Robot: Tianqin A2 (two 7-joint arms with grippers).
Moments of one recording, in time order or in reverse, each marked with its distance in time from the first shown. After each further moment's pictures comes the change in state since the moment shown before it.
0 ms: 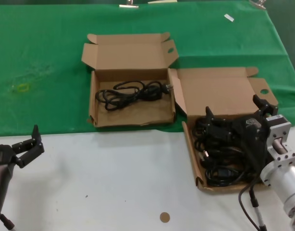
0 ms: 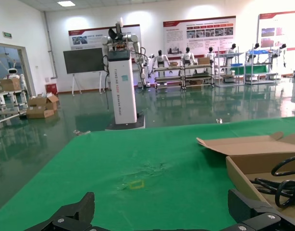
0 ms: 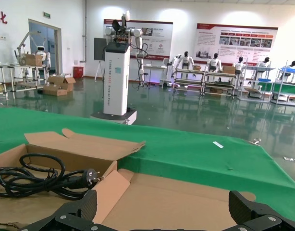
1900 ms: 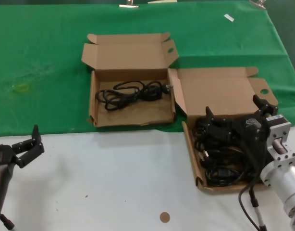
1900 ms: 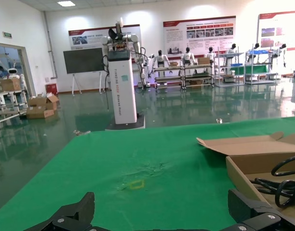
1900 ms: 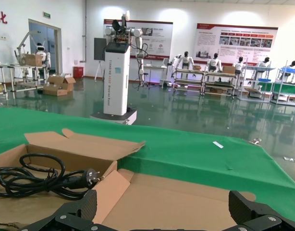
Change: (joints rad) left arm 0.000 0.000 0.000 0.000 0.000 0.000 0.000; right arm 0.000 0.000 0.000 0.000 0.000 0.000 0.000
